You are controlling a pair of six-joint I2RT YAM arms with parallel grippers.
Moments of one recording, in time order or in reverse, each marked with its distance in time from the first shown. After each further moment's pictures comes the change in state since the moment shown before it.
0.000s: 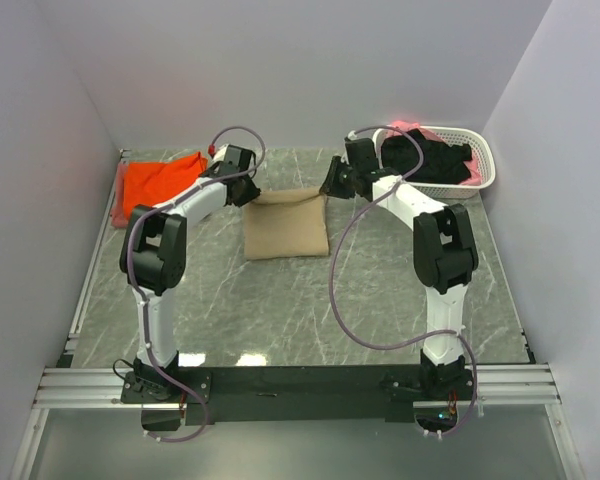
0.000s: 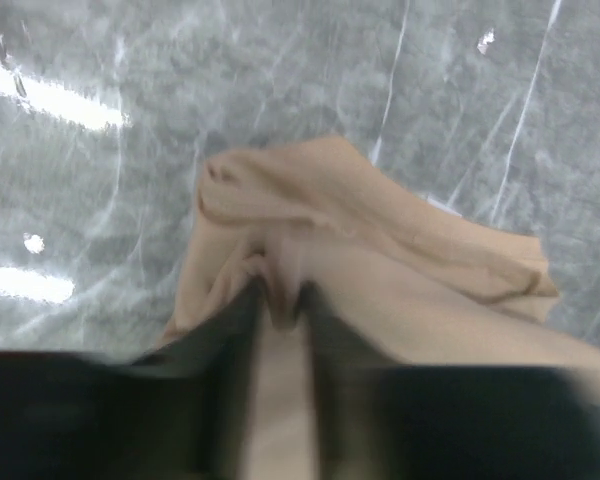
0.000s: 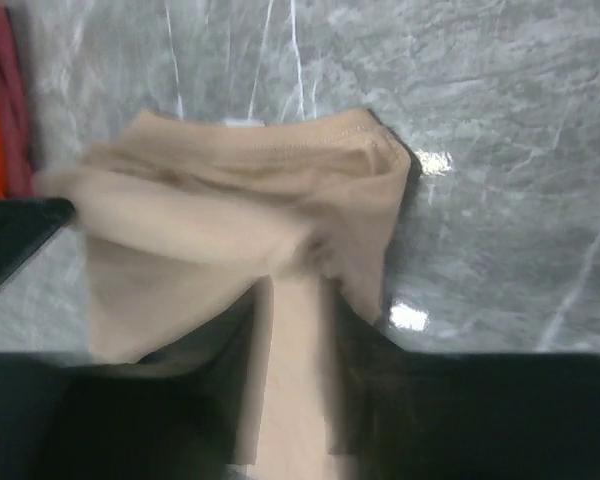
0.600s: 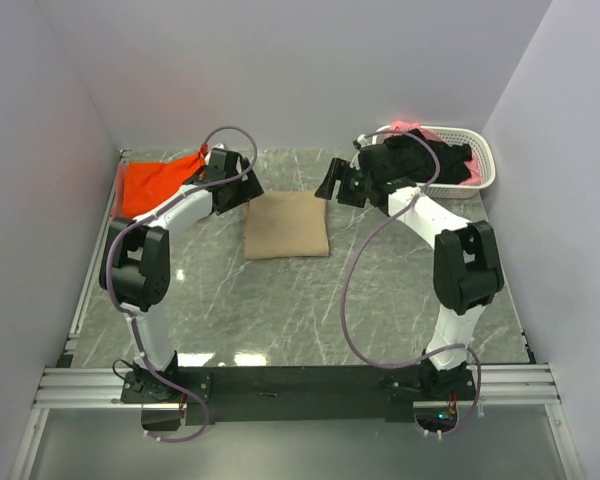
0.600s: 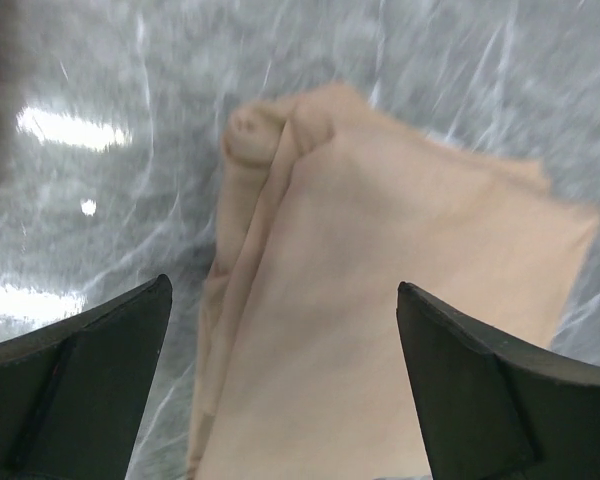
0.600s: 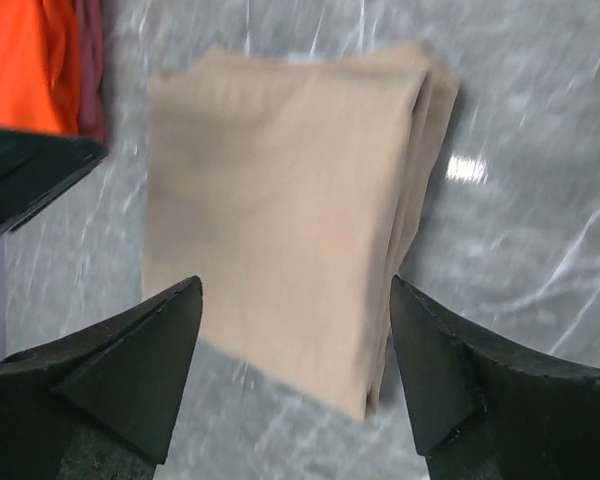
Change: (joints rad) left arm 0.026 -0.158 -0.132 0.037 0.071 0.114; right arm -0.012 -0.200 -0.196 0.053 -0.102 -0.016
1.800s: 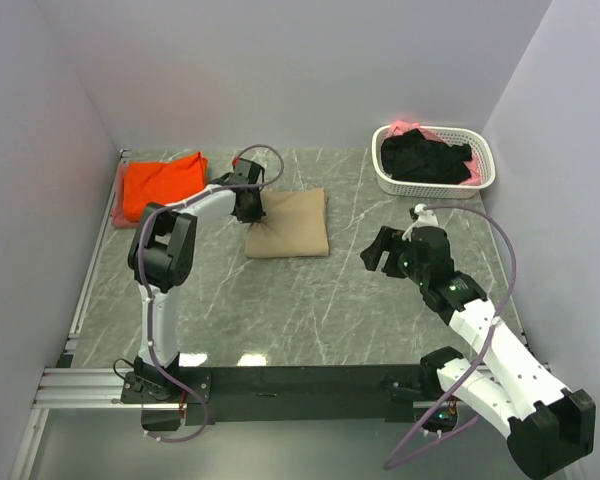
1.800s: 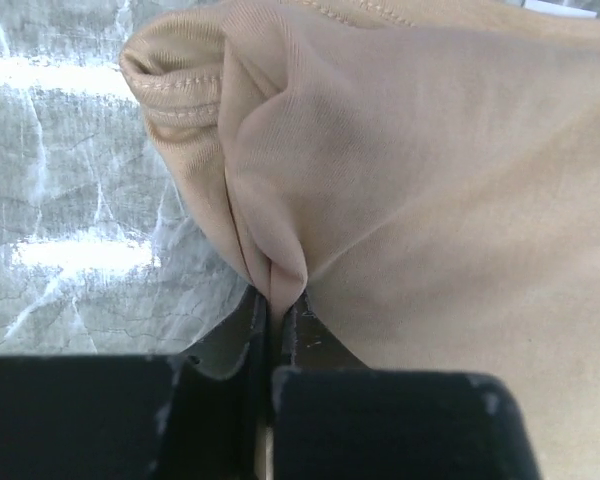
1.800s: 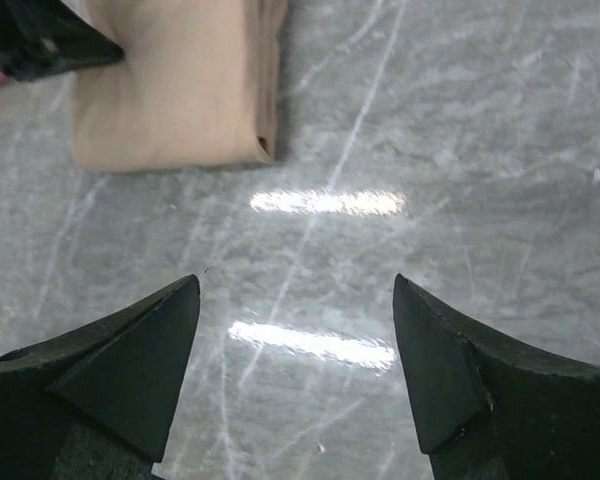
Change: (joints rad) left arm -0.063 0.216 0.088 -0.084 0.039 0.183; right arm 0.036 -1.005 -0.753 -0.139 0.270 0.016
